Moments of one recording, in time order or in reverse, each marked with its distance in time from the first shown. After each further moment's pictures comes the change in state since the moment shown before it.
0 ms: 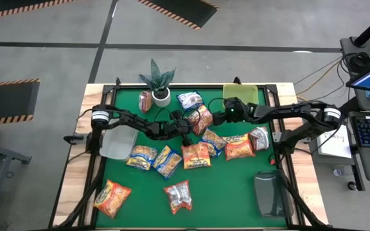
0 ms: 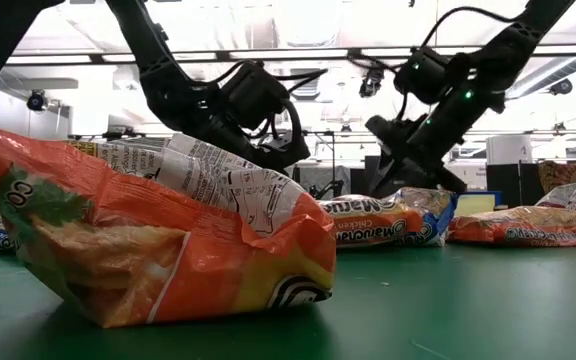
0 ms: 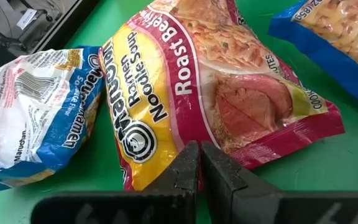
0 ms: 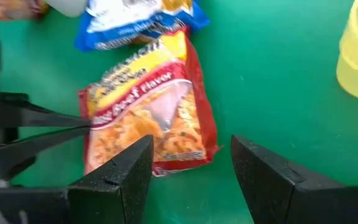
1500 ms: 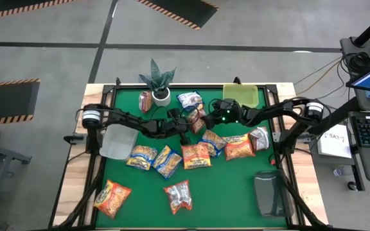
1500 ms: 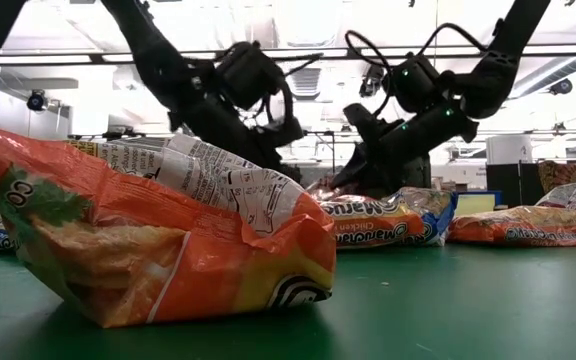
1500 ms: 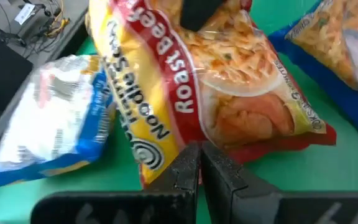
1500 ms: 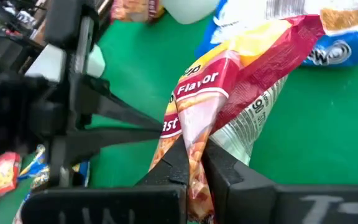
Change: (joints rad) left arm -0.004 -0.124 -0.002 -0.154 -0.001 -0.008; right arm 0.025 0.190 0.002 0.488 -0.218 -0.103
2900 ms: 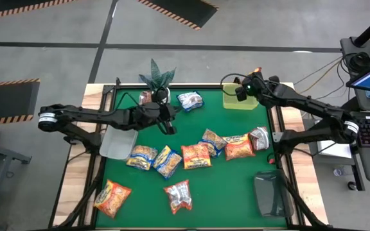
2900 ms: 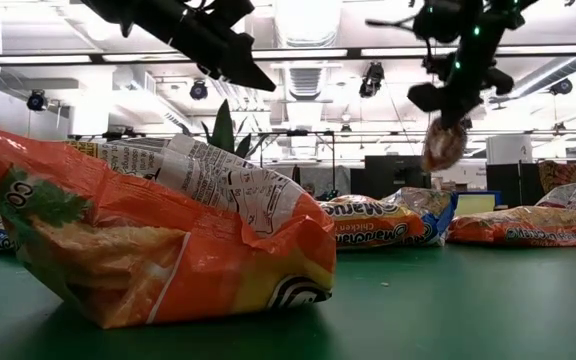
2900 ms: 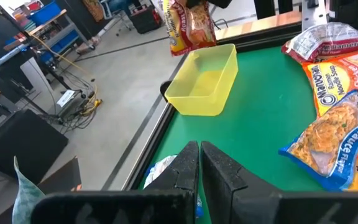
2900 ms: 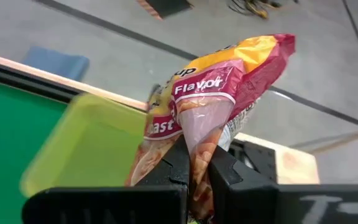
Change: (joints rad) left arm -0.005 -0.514 -0.059 -0.112 0.009 0.211; right arm -0.223 -0.471 0.345 -1.274 0.850 -0.280
